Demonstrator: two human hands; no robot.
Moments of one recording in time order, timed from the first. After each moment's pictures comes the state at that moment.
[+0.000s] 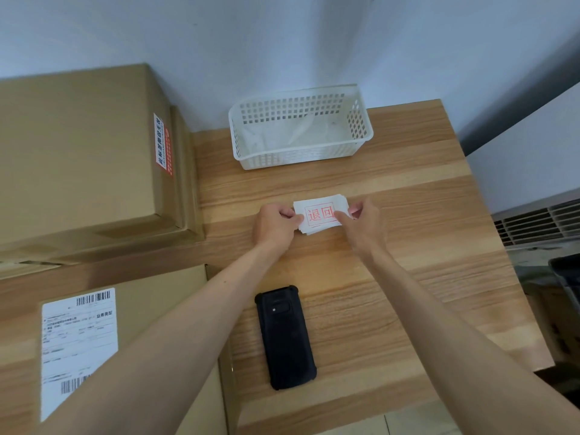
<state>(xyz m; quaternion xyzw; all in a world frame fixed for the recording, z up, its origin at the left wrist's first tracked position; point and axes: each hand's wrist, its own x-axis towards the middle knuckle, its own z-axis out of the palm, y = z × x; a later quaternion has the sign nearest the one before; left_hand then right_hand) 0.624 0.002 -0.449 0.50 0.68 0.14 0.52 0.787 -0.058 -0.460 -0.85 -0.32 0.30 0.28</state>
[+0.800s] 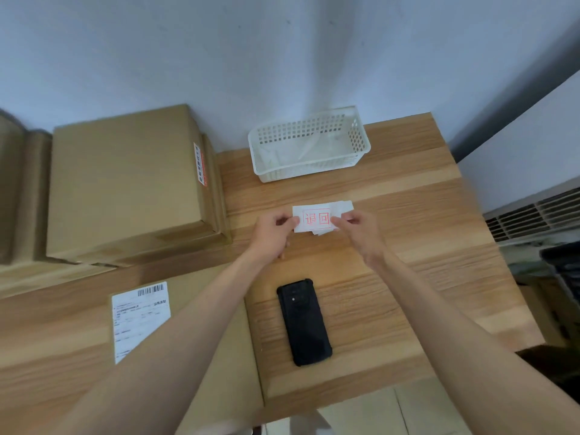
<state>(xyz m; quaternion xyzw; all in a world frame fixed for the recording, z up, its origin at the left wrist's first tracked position) 0.570 -0.016 -0.367 0.52 0.60 0.15 0.59 0.753 -0.077 -0.386 -0.76 -0.27 0.45 0.38</state>
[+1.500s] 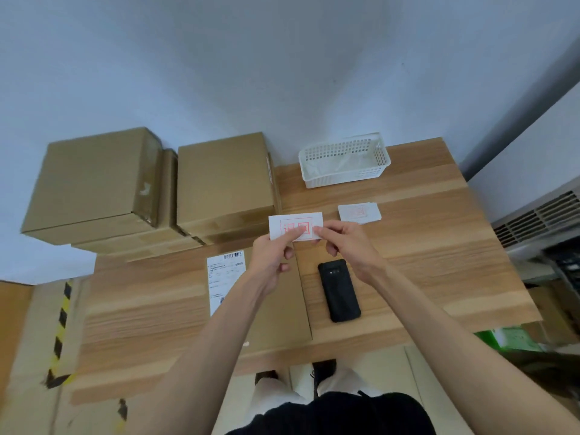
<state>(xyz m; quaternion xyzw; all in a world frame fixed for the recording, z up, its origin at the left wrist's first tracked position) 0.451 -0.119 -0.231 0.30 0.60 0.30 0.68 0.619 -0.155 -0.229 -0.60 -0.34 0.58 0.43</state>
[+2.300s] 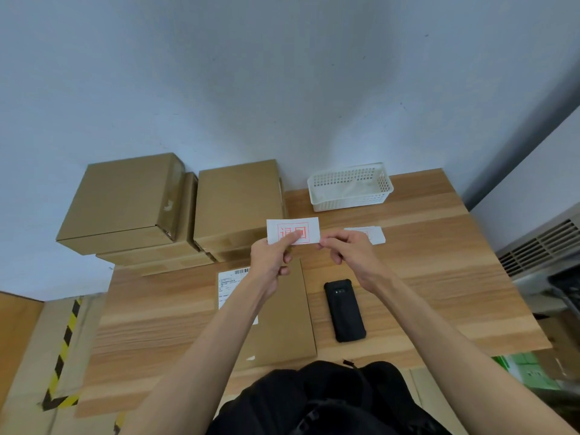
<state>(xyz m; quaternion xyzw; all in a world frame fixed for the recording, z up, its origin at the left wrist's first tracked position) 0.442 -0.115 -0.204 0.31 0.59 0.36 0.65 0.616 -0.158 -0.205 -0.58 -0.37 0.56 0.47</state>
